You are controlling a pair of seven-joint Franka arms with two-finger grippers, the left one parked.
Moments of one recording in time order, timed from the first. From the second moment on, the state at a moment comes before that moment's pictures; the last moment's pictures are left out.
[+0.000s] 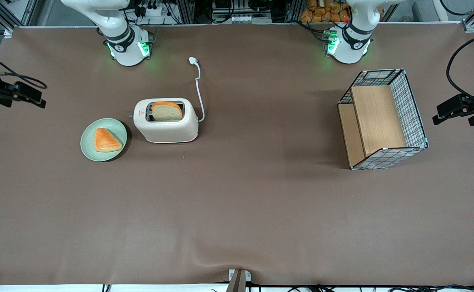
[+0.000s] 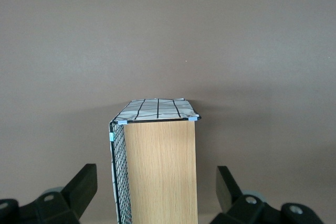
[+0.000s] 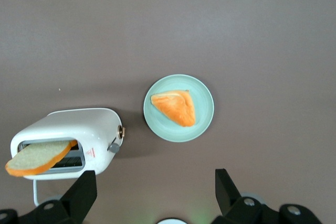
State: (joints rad) arm -0.04 -0.02 -0.02 -1.59 0.02 1.46 0.00
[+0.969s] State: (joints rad) arm -0.04 -0.02 -0.03 -1.58 0.02 1.46 0.07
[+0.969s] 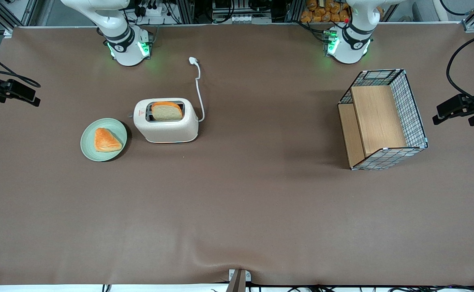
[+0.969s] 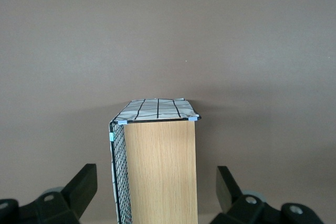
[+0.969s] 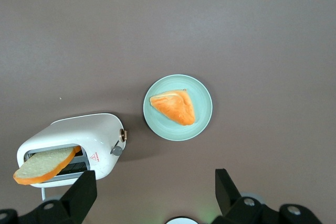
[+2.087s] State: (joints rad) arm -0.04 -0.02 -0.03 -1.58 0.02 1.46 0.07
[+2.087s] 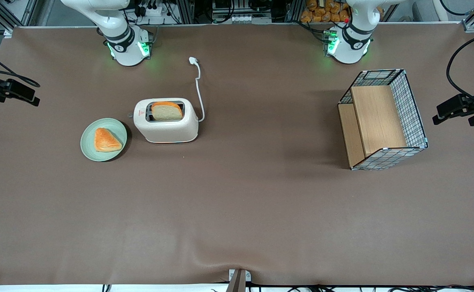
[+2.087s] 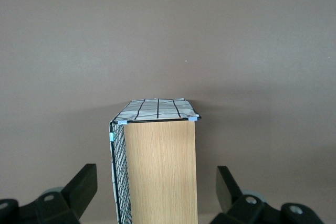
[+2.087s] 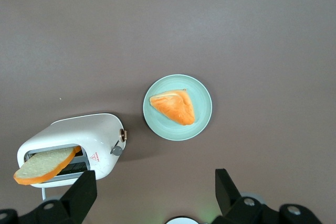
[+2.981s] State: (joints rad) arm -0.04 -0.02 -0.03 -1.58 0.02 1.46 0.07
